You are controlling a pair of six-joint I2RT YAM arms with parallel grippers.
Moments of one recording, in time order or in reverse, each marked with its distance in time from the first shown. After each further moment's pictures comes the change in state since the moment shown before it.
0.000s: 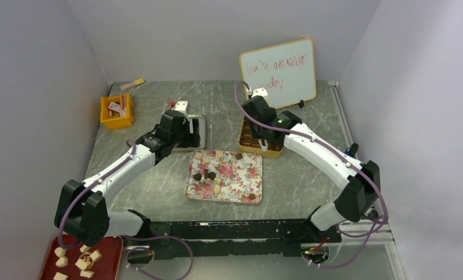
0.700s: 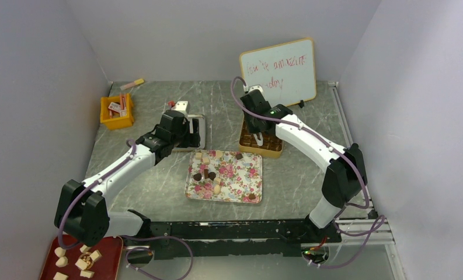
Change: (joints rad) left arm 0.000 0.000 0.000 0.000 0.000 0.001; right arm -0.103 0.166 0.038 0.111 -0.114 -0.048
